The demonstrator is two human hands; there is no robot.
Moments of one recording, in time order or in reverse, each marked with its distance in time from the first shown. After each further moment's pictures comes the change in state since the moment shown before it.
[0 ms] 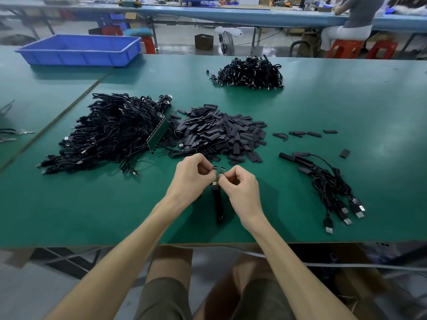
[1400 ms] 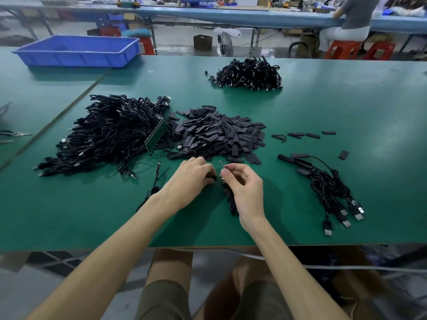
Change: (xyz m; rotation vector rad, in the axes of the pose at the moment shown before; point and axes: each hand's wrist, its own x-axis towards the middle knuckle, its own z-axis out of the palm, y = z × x) left_hand 0.024 -0.023 0.001 0.588 -0.230 0.404; right_hand 0.003 0.005 -0.003 0.287 0.087 0.043
